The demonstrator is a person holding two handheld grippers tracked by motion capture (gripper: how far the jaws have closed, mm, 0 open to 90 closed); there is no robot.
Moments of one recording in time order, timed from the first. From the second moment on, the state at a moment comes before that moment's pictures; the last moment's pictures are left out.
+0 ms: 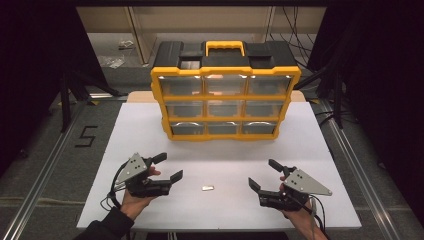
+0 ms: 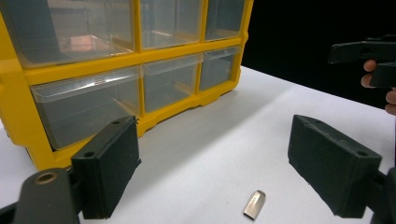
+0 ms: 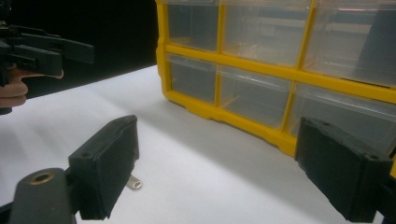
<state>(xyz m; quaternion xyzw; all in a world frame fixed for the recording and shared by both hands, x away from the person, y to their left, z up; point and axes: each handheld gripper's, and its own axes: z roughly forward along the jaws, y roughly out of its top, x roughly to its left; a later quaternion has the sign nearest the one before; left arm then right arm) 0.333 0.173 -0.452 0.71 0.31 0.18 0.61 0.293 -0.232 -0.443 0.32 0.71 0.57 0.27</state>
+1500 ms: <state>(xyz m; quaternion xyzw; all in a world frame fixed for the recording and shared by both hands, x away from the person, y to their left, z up) 0.354 0.153 -0.436 0.74 0.26 0.27 0.56 0.294 -0.233 -0.443 0.33 0.71 0.57 0.27</state>
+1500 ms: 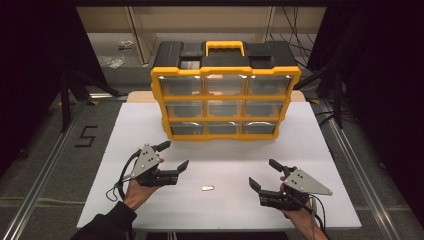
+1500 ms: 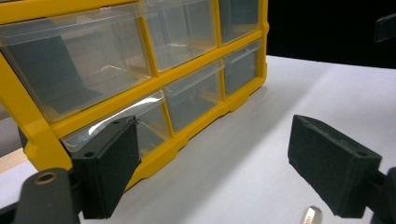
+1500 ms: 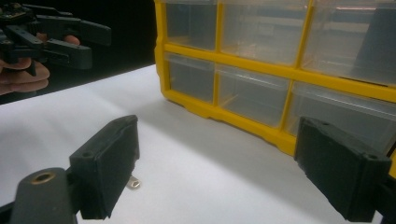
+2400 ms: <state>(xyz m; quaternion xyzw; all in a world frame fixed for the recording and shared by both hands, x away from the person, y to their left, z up) 0.391 0.125 -0.433 0.79 0.12 0.48 0.36 0.294 -0.233 -0.443 0.32 0.71 0.57 0.27</state>
